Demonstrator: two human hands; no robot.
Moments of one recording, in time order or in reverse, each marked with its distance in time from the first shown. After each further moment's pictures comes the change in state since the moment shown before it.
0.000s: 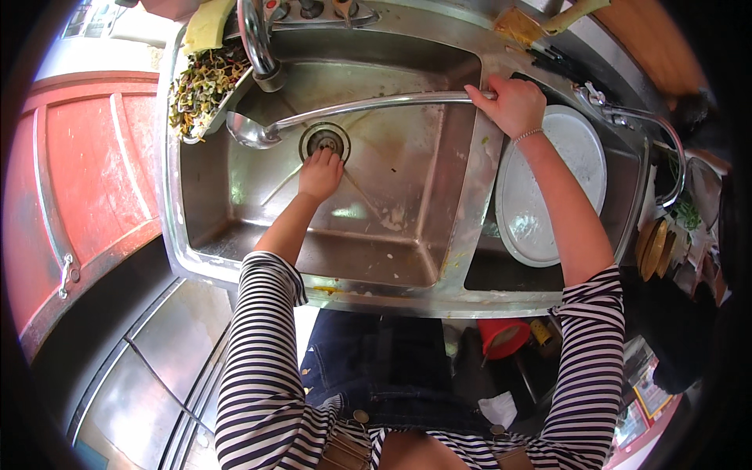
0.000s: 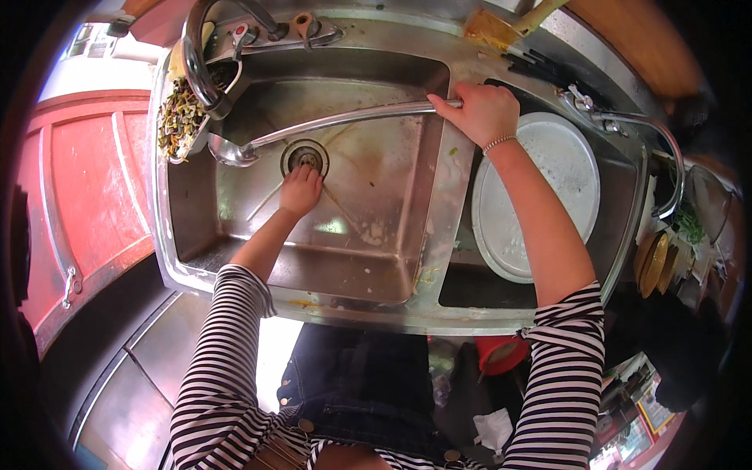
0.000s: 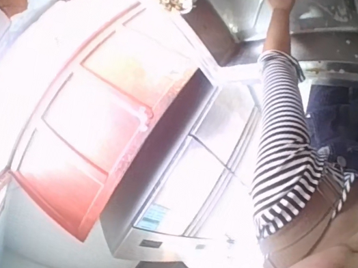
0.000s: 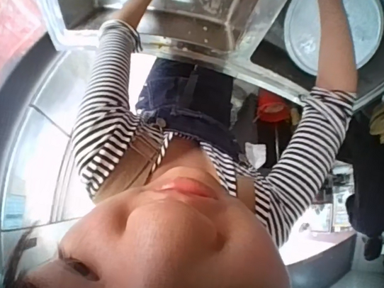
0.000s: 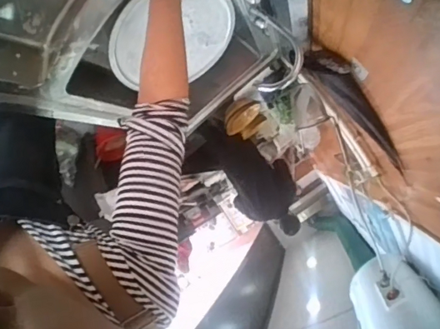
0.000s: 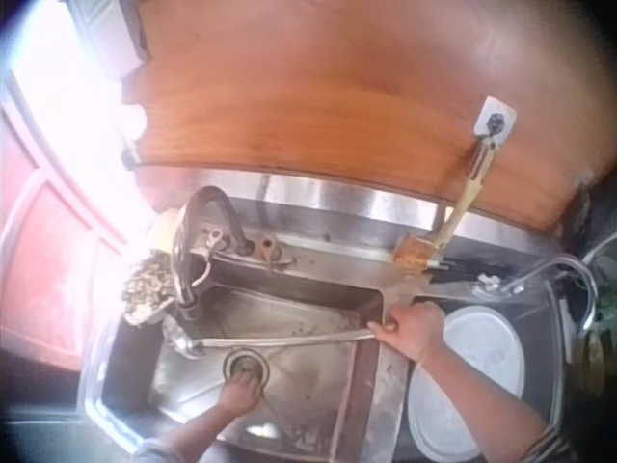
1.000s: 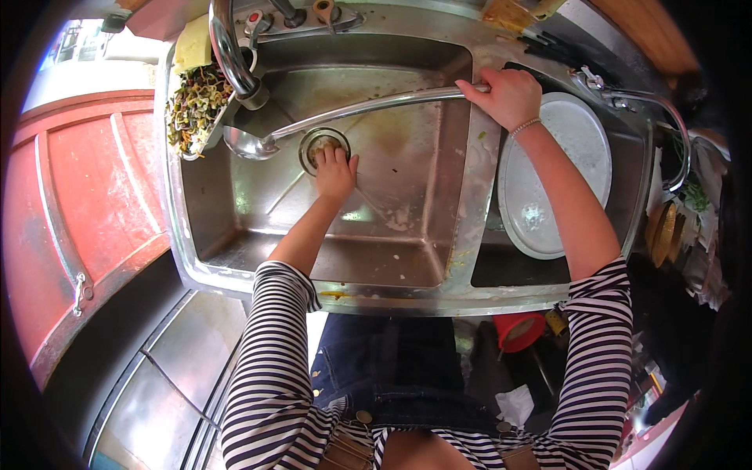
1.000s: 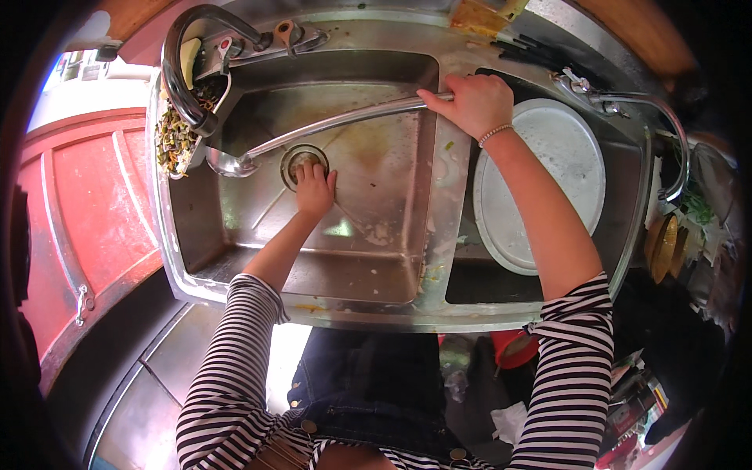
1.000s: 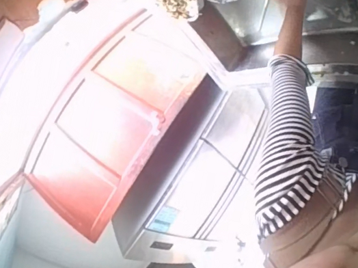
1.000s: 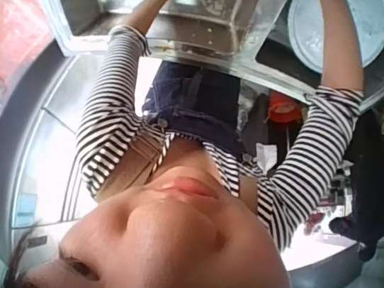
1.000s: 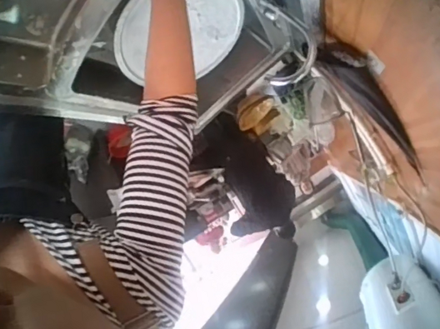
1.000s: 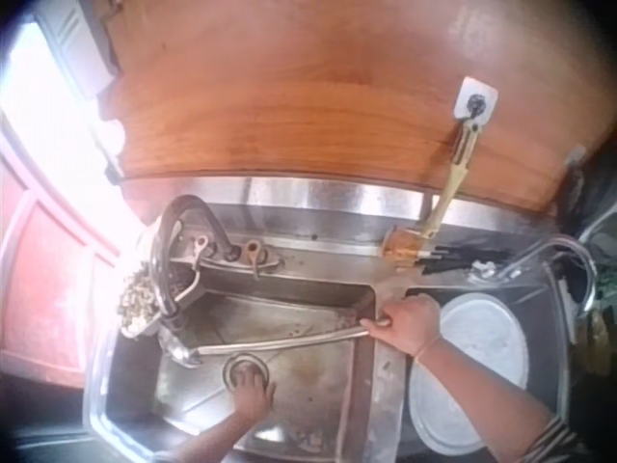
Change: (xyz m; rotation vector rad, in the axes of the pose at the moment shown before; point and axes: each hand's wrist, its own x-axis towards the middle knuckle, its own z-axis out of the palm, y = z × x) left_hand 0.015 0.023 0.015 0.014 0.164 -0.148; right_hand 0.000 0.002 0.002 0.022 0.126 -0.053
